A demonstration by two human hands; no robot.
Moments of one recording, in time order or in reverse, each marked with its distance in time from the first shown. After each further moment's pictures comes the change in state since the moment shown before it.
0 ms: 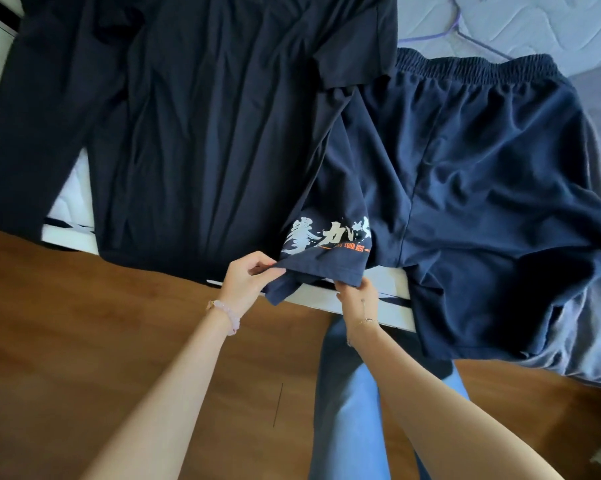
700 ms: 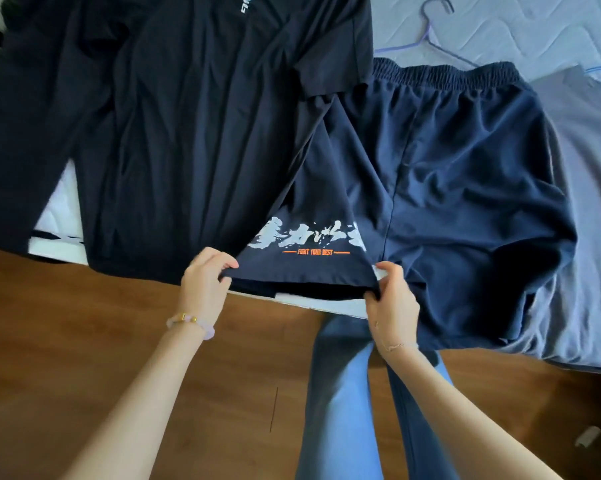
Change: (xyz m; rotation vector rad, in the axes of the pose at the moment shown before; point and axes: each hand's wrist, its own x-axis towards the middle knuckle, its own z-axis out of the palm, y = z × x) left_hand -0.018 0.007 -0.037 0.602 0.278 0.314; right_hand -0.036 -0.024 -0.066 -0.629 0.170 -0.429
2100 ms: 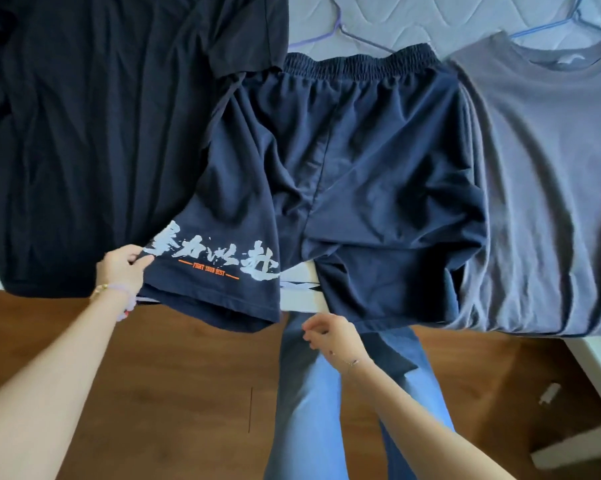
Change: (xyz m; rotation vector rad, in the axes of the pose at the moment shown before) left_hand 0.060 -0.030 0.034 -0.040 -0.004 -0.506; right_hand -0.010 0.082 0.006 0.126 -0.542 0.259
